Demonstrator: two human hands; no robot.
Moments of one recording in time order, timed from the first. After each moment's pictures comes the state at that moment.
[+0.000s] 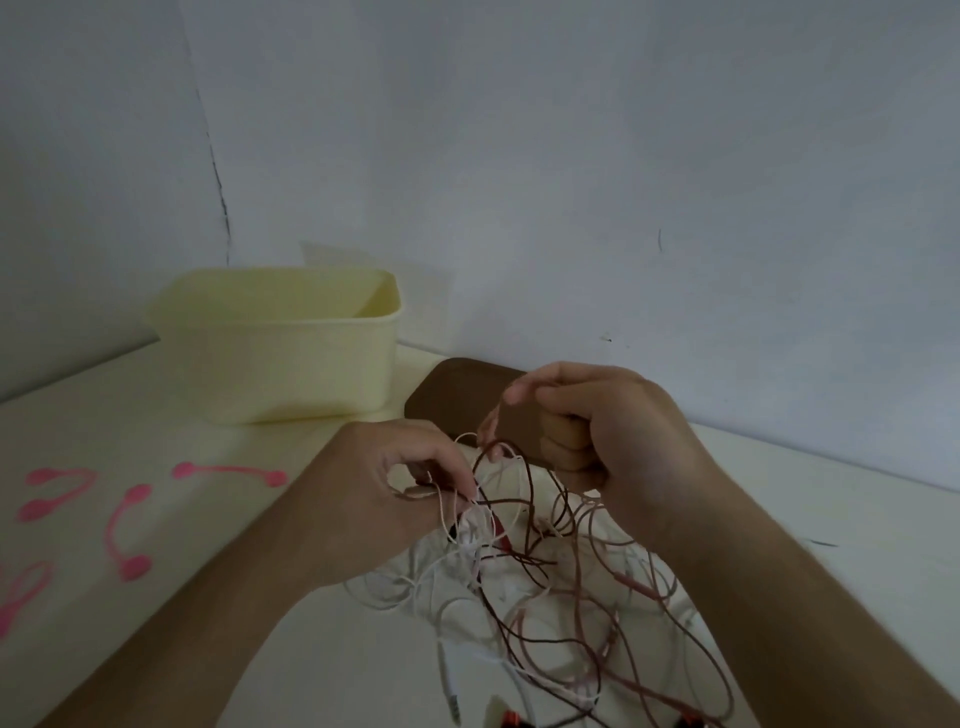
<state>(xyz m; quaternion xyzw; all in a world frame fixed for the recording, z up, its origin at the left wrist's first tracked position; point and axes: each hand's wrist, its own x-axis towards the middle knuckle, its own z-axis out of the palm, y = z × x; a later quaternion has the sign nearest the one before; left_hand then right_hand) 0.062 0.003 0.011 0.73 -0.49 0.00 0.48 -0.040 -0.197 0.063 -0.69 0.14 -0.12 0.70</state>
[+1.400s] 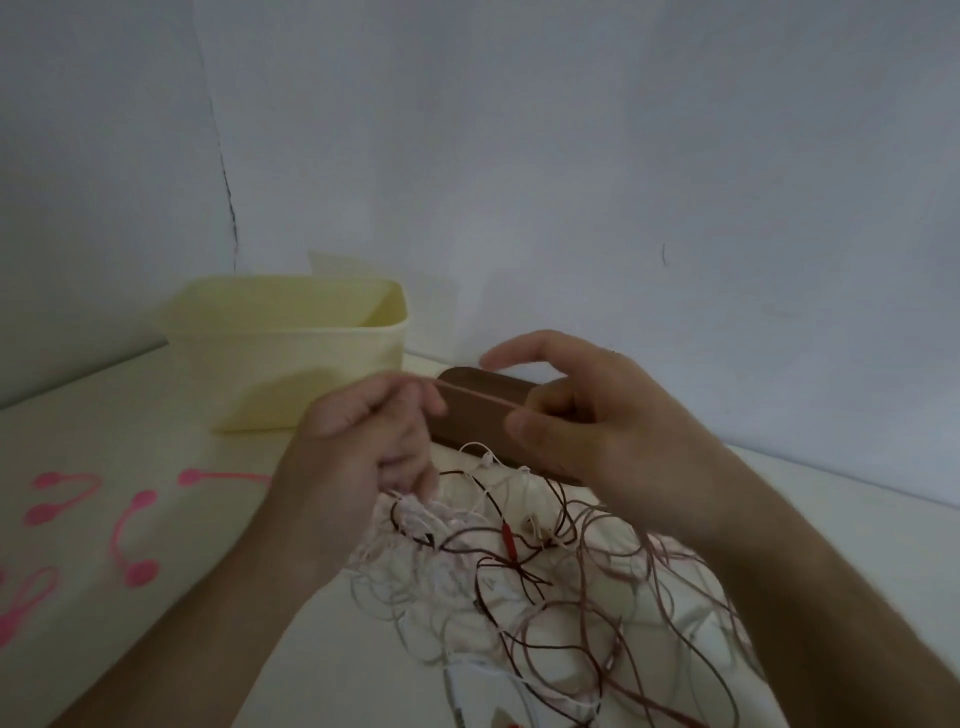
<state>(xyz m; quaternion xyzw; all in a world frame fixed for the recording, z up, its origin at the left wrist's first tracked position) 0.059 -0.007 0.021 0.53 -0.30 -0.12 0.79 -0.061 -0.184 0.095 -0.89 0.00 -0.12 0.44</state>
